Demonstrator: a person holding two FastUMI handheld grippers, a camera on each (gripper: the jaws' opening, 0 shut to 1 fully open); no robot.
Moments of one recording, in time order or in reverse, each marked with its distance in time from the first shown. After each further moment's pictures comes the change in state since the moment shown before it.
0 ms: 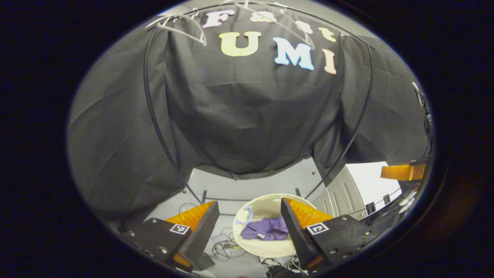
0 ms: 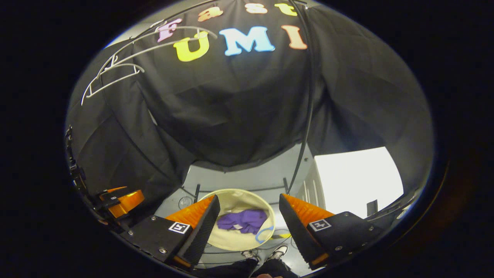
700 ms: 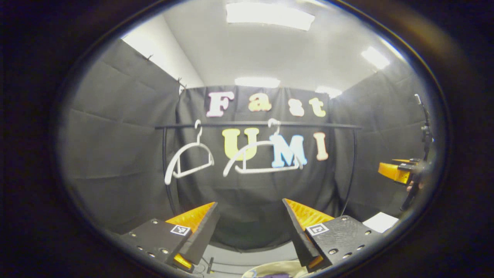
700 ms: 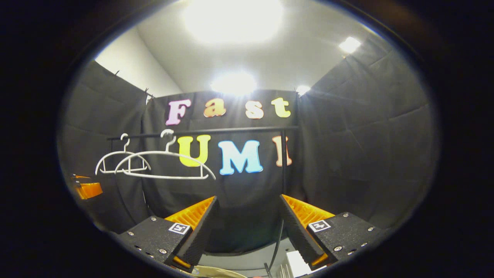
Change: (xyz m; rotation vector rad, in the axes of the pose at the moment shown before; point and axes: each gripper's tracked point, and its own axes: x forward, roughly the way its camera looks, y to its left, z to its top) left arm -0.205 -0.006 0.309 0.036 -0.698 -0.008; right arm -0.177 -0.010 0.242 -0.076 -0.832 -0.079
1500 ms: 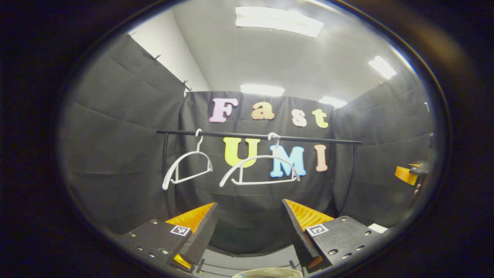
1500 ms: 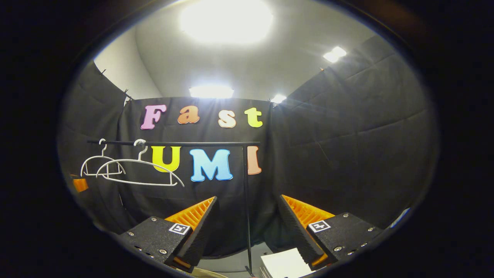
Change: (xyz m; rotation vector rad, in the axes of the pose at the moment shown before) left arm -0.016 -0.006 -0.014 -0.058 0.020 0.040; right arm -0.031 -0.072 0.018 -0.043 -0.008 -0.195
